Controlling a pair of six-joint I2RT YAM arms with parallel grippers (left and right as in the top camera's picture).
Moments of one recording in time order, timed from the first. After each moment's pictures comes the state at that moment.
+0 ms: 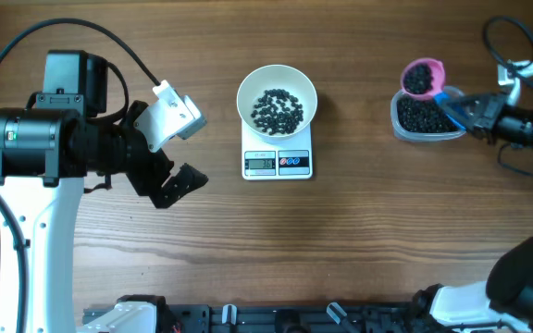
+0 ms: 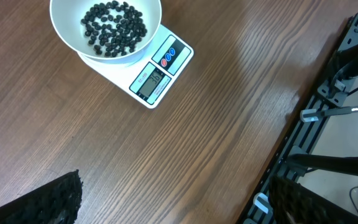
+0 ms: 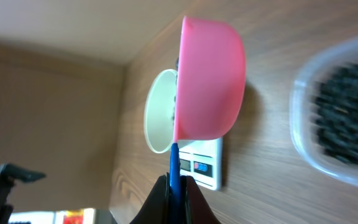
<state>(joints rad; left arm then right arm) -0.06 1.37 1.69 -1.59 0.52 0.81 -0.50 1.64 1.32 -1.02 -1.15 -0.14</state>
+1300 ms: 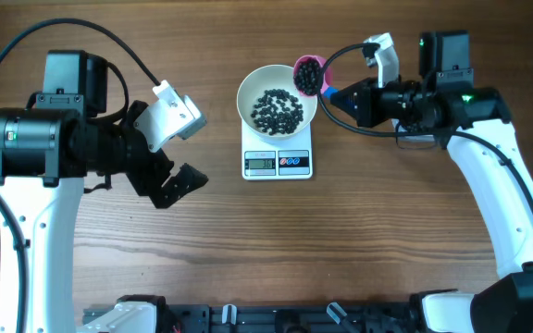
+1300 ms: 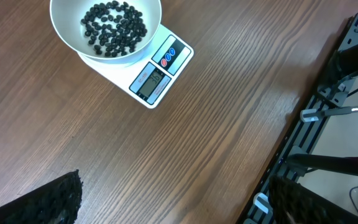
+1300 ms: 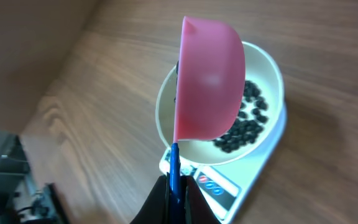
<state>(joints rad) -0.06 1.37 1.69 -1.59 0.52 0.81 0.12 1.53 1.32 -0.69 -0.74 -0.04</state>
